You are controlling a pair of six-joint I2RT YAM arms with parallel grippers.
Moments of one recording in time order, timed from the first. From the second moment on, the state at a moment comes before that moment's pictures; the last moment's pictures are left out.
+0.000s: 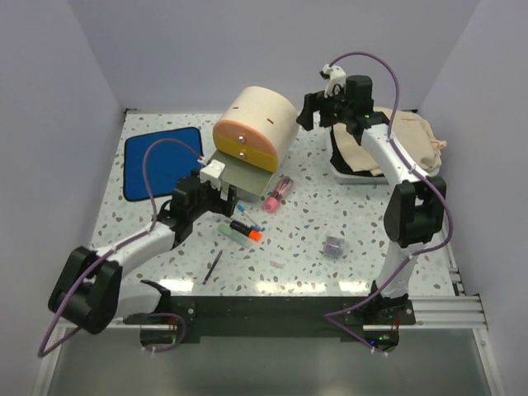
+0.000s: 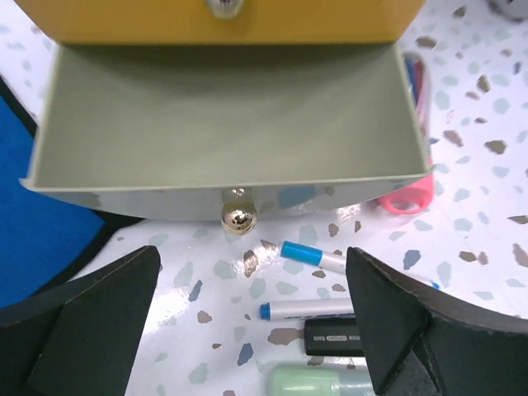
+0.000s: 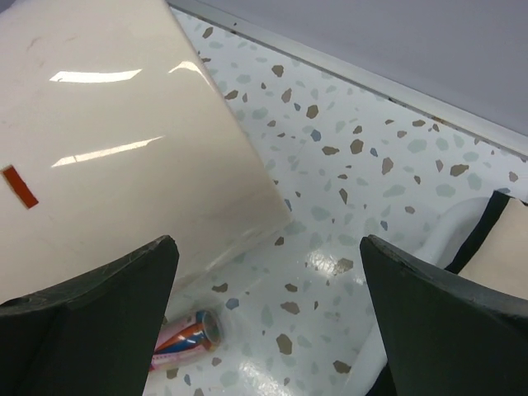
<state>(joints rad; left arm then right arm) -0.43 1.28 0.53 0.34 0.08 -0.02 0.20 1.92 1.74 -0.27 -0.40 0.02</state>
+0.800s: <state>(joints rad) -0.03 1.24 0.91 -0.09 -0.08 0.07 0.71 1.60 1.62 -0.80 -0.10 -0.21</state>
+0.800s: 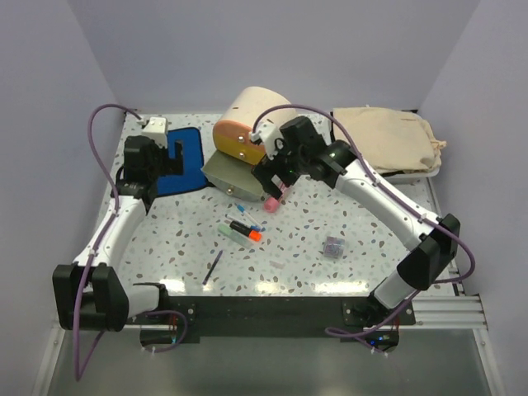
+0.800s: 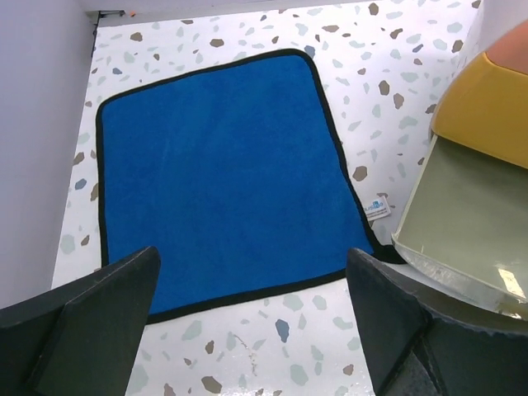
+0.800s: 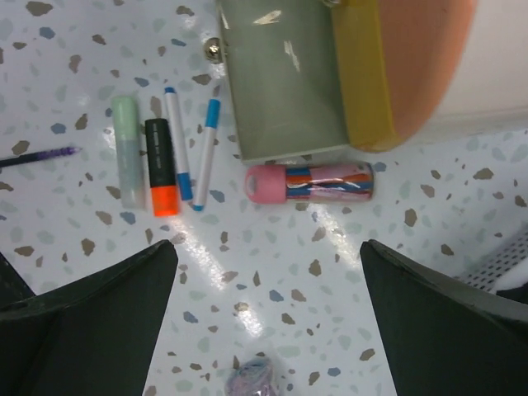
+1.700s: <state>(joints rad) -0.06 0.87 0.78 -0.30 -0.02 0.32 0.82 1.53 1.59 -0.84 -0.28 -0.48</state>
